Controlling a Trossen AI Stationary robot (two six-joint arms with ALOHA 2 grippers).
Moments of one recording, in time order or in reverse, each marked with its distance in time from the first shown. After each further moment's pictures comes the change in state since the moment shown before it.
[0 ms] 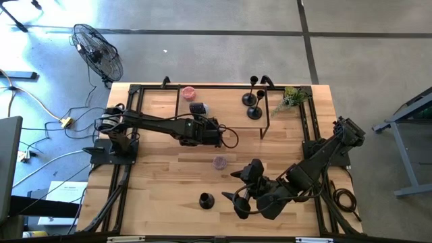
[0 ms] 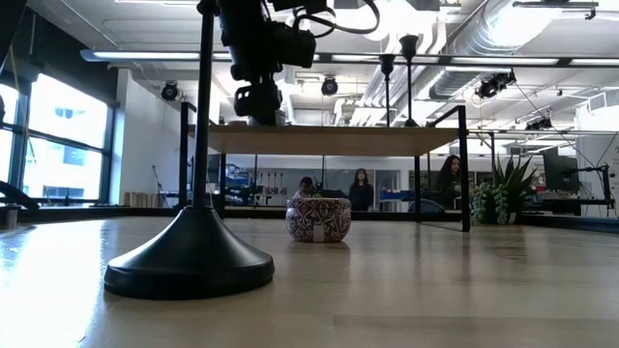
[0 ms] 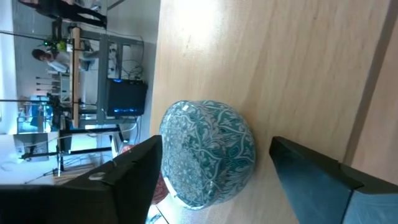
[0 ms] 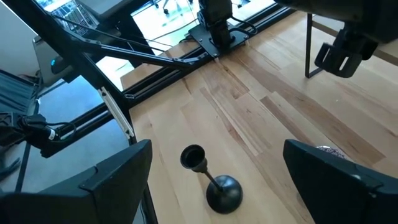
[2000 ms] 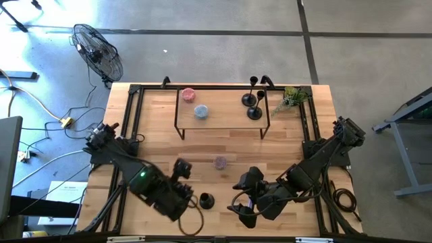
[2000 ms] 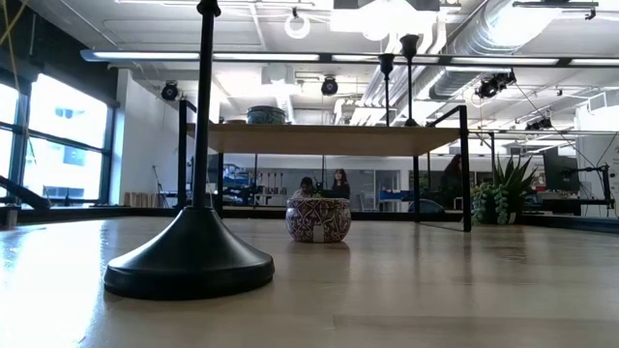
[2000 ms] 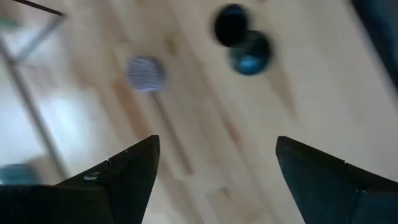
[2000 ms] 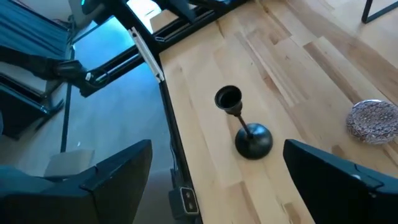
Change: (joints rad) left arm -0.620 0.000 0.518 -0.531 0.574 -0.128; right arm 0.000 0.000 0.000 -0.022 -0.267 0.003
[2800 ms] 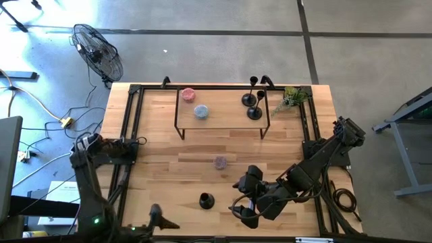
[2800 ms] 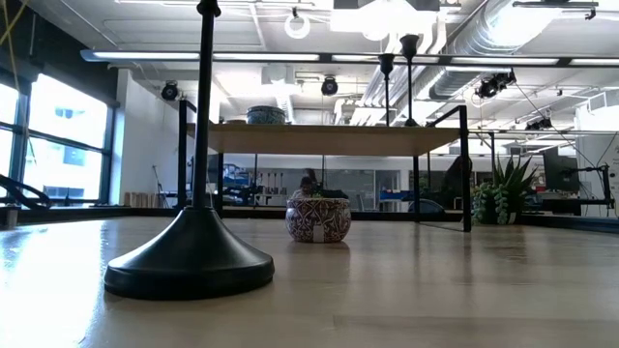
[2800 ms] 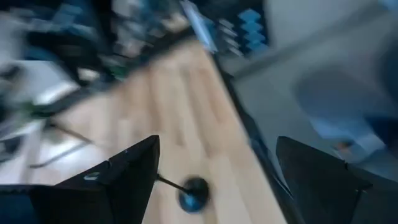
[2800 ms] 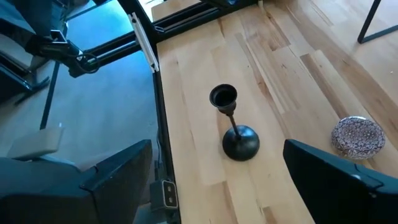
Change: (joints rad) left arm -0.434 0.010 -0.101 0.570 -0.519 -0.208; right arm 0.002 0.000 0.000 -0.019 -0.001 -0.135
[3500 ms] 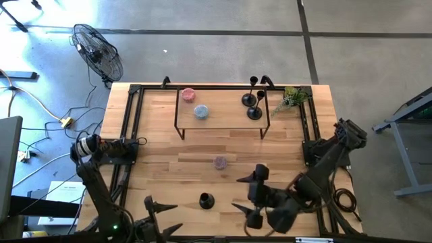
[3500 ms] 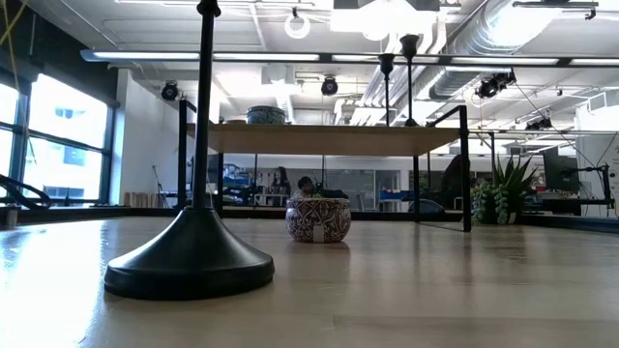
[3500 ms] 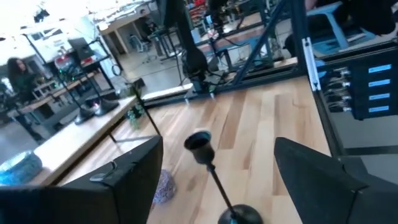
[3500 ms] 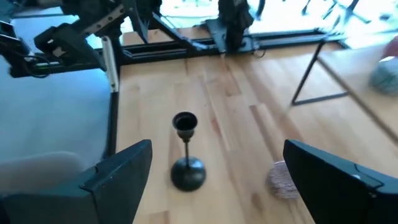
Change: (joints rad) left arm -0.042 -0.001 -0.544 0.480 -0.585 -0.301; right arm 0.104 0.001 -0.008 -0.024 0.340 -0.182
